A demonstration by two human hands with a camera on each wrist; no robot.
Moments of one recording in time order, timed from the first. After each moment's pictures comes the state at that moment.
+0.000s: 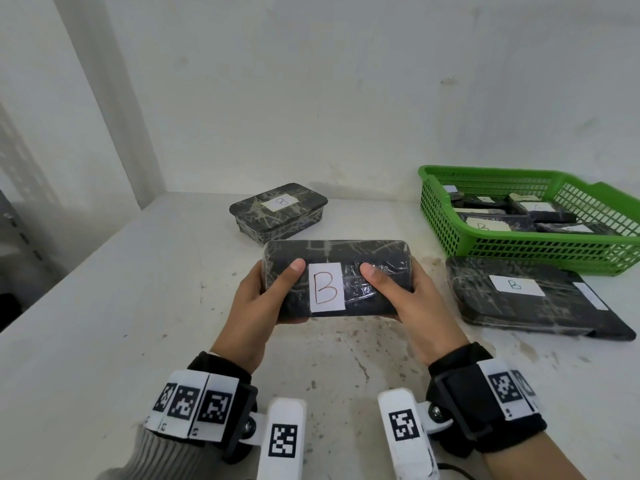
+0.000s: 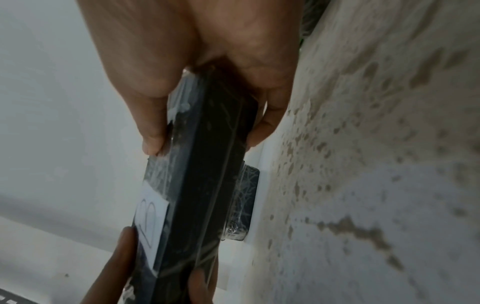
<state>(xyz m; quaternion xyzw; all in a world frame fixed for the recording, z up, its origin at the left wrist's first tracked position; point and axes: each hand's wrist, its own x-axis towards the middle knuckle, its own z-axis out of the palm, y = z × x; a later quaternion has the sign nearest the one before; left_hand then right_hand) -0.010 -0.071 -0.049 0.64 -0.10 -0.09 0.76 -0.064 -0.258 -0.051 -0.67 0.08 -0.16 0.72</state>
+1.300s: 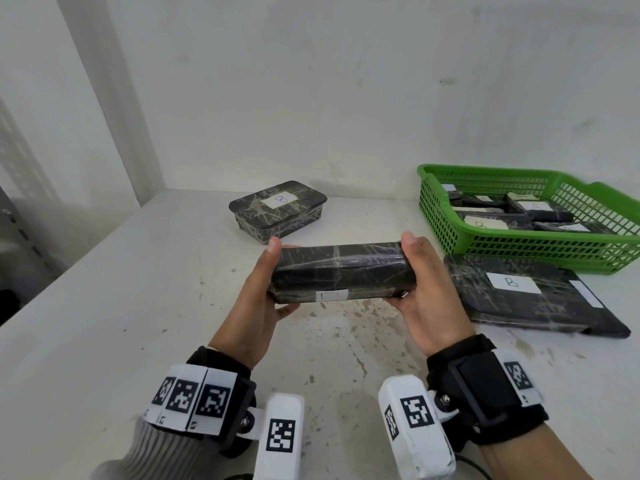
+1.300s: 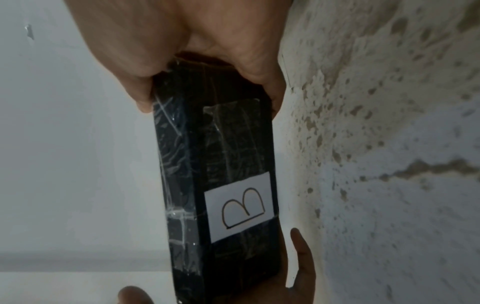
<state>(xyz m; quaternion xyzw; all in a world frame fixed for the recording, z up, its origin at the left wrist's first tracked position) -0.019 -0.069 -0.039 0.58 -0.10 -0.14 0.79 -0.067 -0.258 -0.033 -0.56 0.07 -0.17 0.81</state>
